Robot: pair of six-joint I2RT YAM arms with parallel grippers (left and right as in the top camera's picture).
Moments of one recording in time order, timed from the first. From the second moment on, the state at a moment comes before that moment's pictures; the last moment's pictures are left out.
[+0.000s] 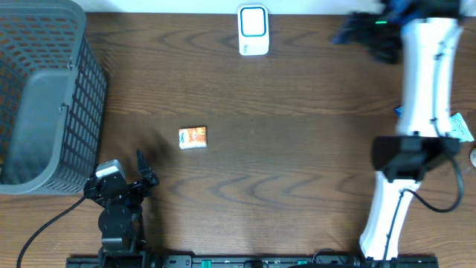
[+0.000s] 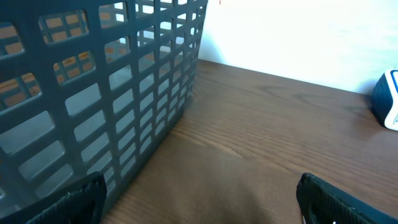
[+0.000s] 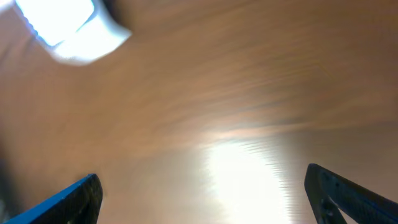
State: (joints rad) left arm 0.00 0.05 0.06 -0.19 -0.29 -0.14; right arm 0.01 2.31 2.69 -1.63 -0.25 0.31
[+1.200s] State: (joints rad) left arm 0.00 0.05 0.06 -0.19 -0.29 -0.14; right arm 0.85 2.35 1.93 -0.60 -0.10 0.27
